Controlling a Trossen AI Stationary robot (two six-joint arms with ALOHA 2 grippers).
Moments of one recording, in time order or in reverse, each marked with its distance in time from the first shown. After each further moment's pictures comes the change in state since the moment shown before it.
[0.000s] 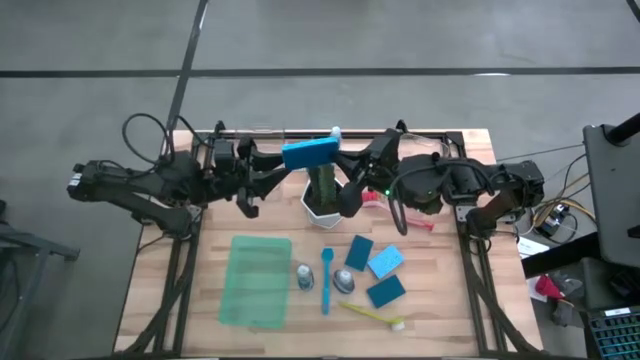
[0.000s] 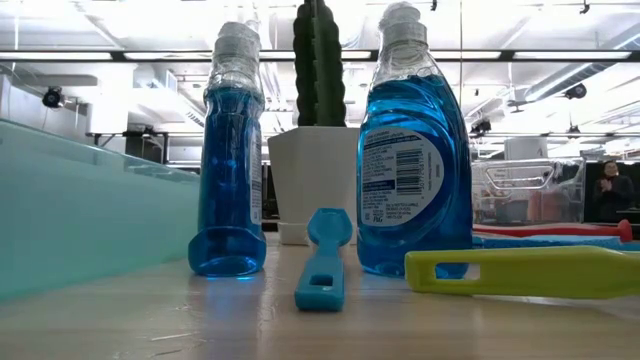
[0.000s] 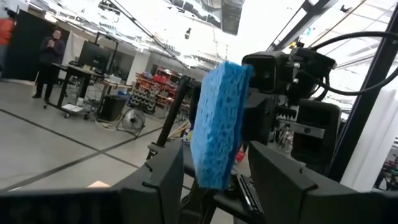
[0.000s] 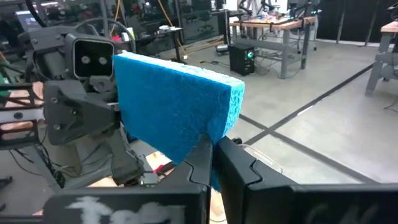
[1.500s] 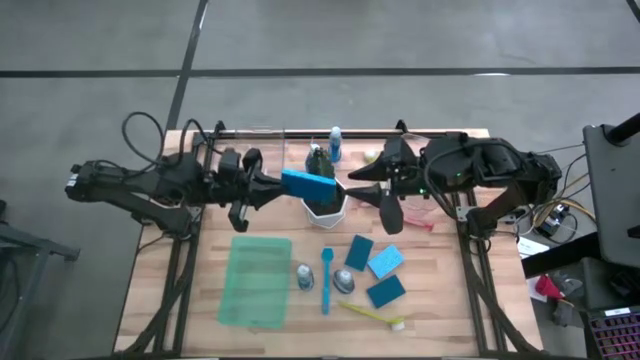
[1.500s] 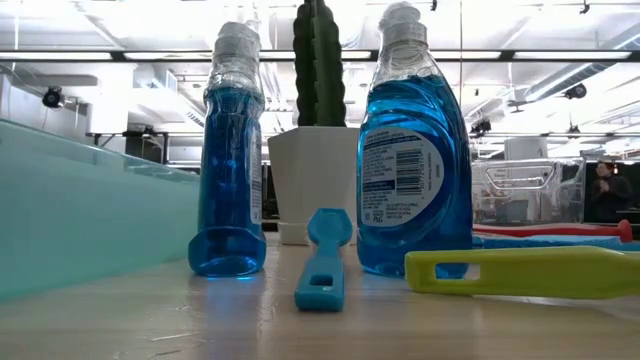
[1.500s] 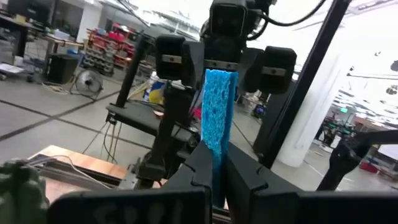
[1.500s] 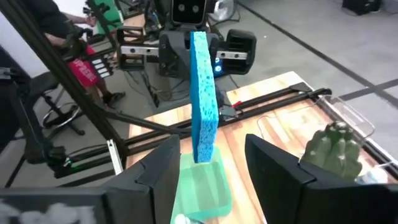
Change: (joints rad) left arm 0.005 -0.035 -0.009 -0.156 0.221 -0.080; right arm -0.031 -0.078 0.094 -0.311 -0.521 0.070
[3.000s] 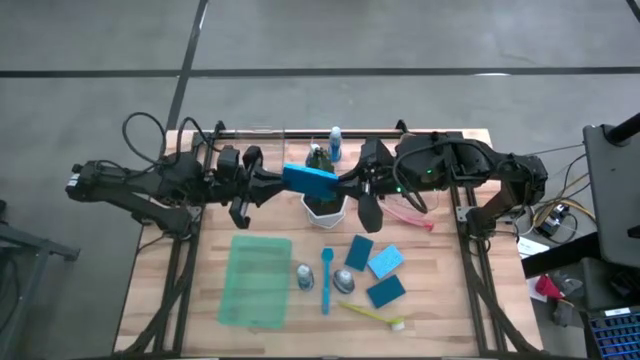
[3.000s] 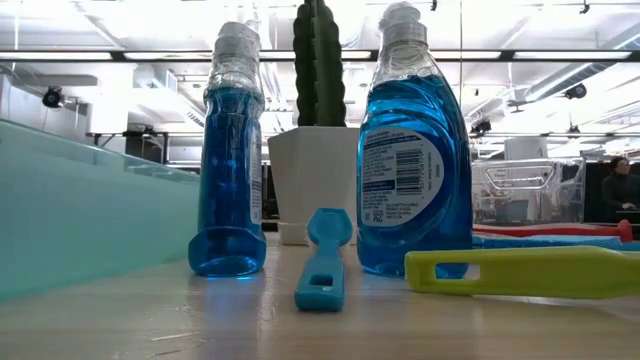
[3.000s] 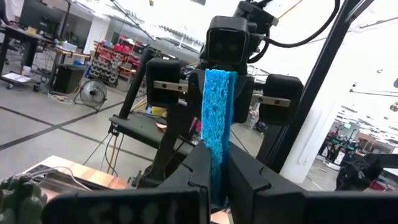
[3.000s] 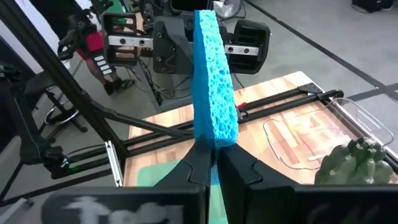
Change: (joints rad) left arm 0.001 0.010 0.002 0.066 -0.039 -0.009; right arm -0.054 0.067 -0.003 0.076 -0.077 -0.028
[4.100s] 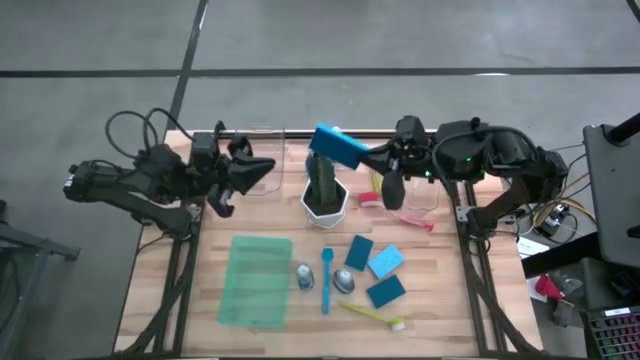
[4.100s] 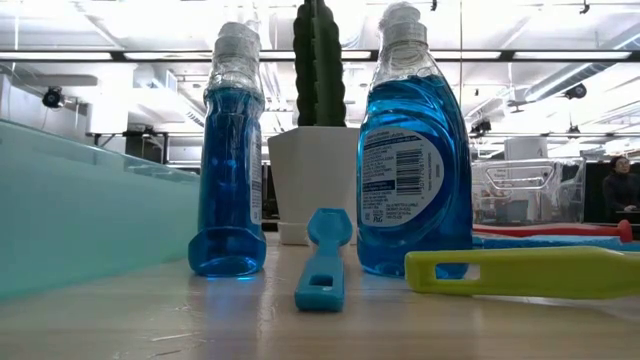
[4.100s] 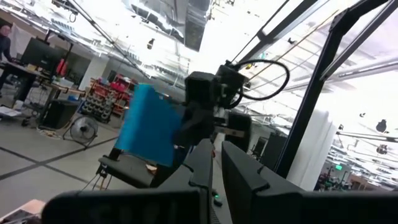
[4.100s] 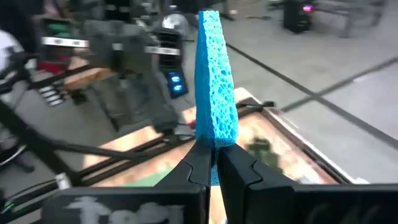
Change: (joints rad) left arm 0.000 -0.048 0.002 0.135 -0.035 0.000; right arm 0.005 -0.113 -0.006 -0.100 0.243 0.032
